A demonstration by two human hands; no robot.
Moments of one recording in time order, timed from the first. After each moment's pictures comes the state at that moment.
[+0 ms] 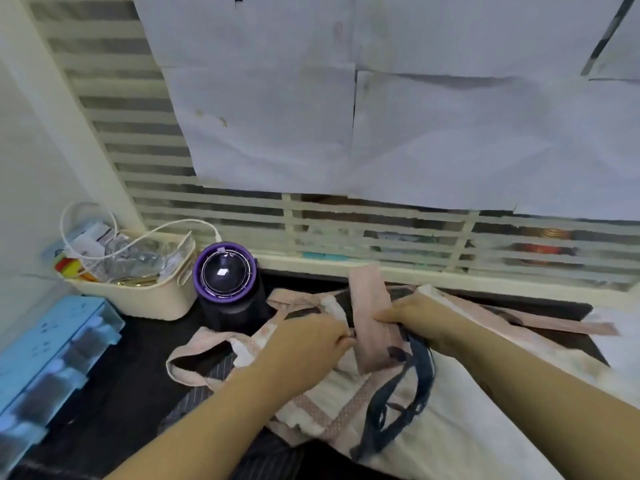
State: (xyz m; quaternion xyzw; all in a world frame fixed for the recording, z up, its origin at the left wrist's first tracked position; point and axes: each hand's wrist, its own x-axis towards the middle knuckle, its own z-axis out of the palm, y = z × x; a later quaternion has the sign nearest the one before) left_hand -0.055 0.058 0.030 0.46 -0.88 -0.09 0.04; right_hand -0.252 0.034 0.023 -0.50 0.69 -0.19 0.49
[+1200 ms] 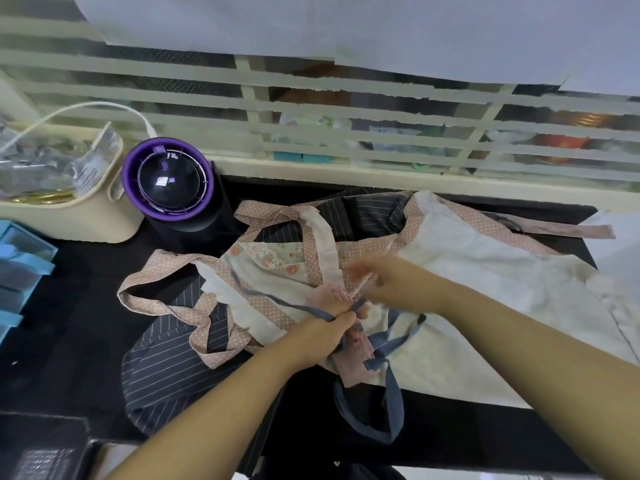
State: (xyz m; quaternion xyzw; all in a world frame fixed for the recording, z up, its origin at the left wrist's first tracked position) left_hand -0.075 0.074 -0.102 0.47 -0.60 -0.65 0.06; right_hand -0.248 0.044 -0.048 -0.70 0.57 -0.04 0.42
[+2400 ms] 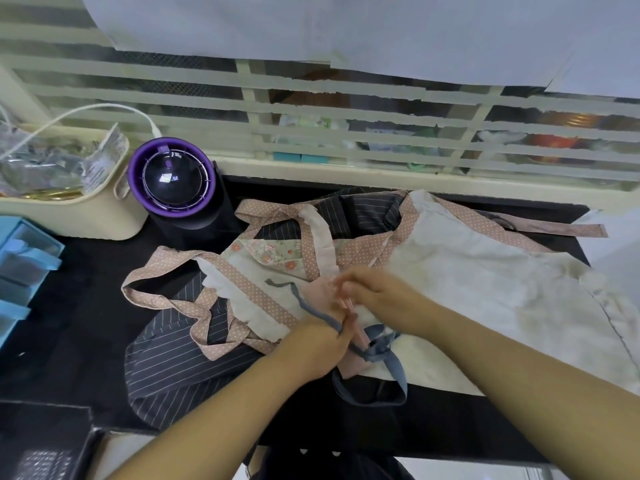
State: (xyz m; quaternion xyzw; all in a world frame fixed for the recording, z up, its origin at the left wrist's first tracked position) left_hand -0.077 0.099 -0.104 0.48 -0.76 -0.41 0.11; right_hand -0.232 0.079 -0.054 -0.66 0.59 -0.13 0.45
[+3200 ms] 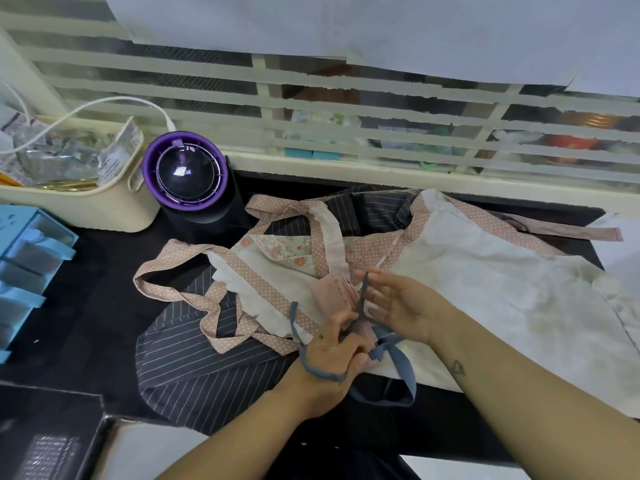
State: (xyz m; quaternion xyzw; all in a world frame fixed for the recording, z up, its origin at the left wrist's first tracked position) left_hand -0.067 0.133 -0.149 0.41 -0.83 -0.34 0.15; right_hand -0.237 0.077 -0.086 -0.10 0.56 -0.39 0.72
